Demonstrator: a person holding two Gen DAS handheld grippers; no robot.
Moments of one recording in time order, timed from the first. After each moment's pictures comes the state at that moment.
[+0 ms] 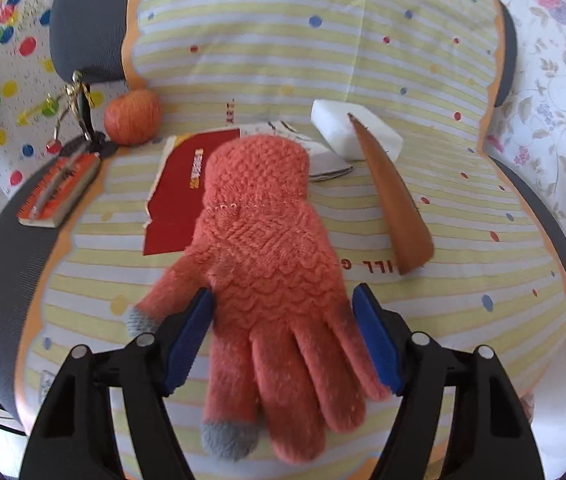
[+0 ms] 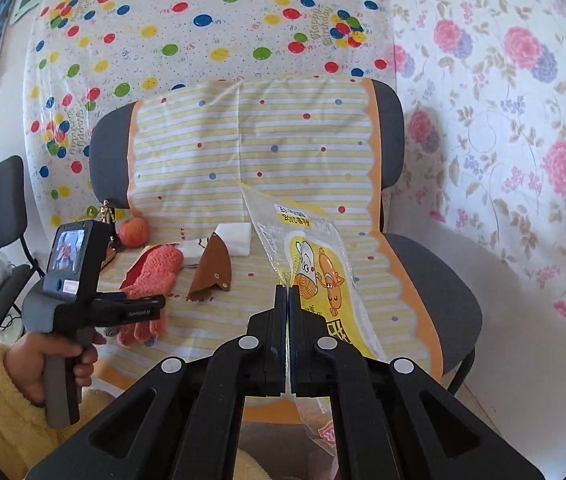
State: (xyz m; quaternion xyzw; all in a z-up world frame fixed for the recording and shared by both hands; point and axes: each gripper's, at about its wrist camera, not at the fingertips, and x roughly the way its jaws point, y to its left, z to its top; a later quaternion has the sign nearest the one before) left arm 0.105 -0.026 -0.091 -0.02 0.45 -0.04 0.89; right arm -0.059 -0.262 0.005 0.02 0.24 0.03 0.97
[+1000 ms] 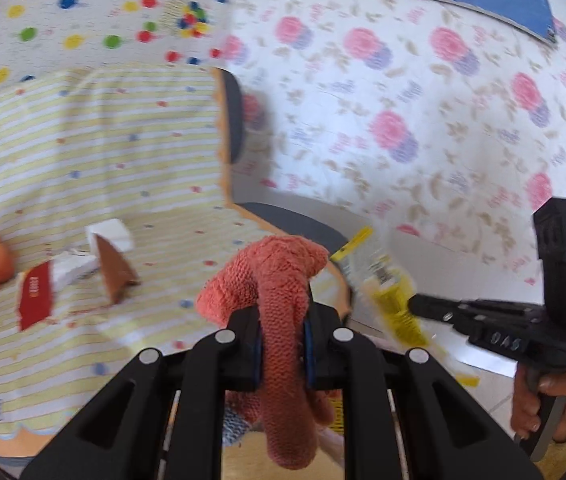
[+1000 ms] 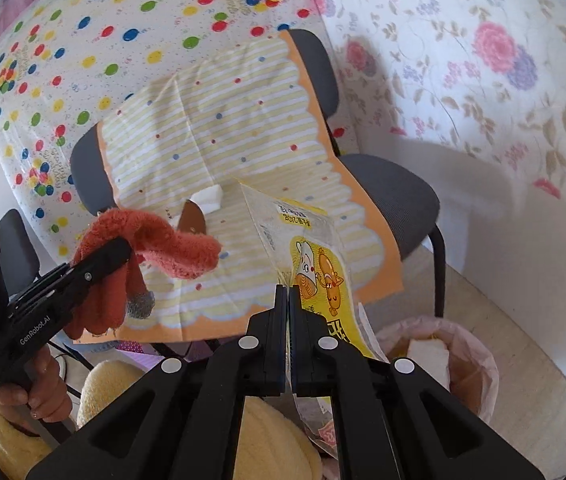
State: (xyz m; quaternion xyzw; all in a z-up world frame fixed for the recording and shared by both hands) left arm -0.077 -0.147 -0.004 0.04 0.25 -0.37 0.89; right arm -0.145 -0.343 -0.040 0.17 0.31 -0.01 0.93
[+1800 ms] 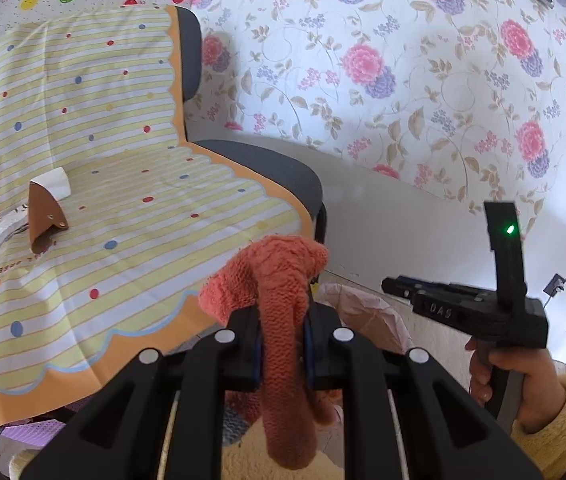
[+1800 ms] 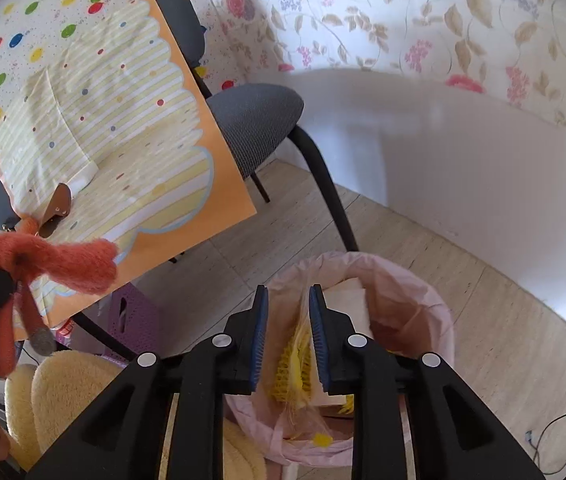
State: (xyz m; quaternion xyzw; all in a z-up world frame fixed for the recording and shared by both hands) left arm -0.082 -0.189 -0.066 0.07 0.32 -0.40 0.85; right arm -0.139 -0.416 -0.126 0.20 0.36 -0.13 0.90
